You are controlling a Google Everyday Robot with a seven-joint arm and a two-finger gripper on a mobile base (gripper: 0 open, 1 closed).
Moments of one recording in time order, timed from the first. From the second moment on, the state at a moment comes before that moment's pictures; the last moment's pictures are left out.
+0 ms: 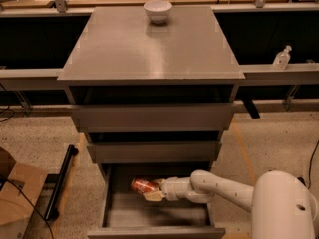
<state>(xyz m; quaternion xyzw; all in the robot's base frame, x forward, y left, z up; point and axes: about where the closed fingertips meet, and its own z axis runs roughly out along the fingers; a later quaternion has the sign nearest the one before) 0.566 0.039 0.290 -0.41 0.76 0.39 0.32</state>
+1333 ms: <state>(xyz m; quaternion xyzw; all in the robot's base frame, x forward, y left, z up) 0.575 0.033 0.201 -0.39 0.79 0.37 0.30</state>
